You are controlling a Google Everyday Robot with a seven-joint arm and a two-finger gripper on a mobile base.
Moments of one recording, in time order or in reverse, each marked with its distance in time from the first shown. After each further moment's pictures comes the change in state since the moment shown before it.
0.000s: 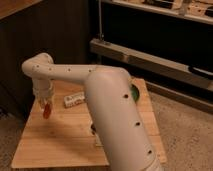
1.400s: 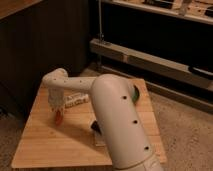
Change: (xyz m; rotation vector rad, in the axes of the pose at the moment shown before) arm 0.025 0.057 0.075 0.033 -0.008 0.015
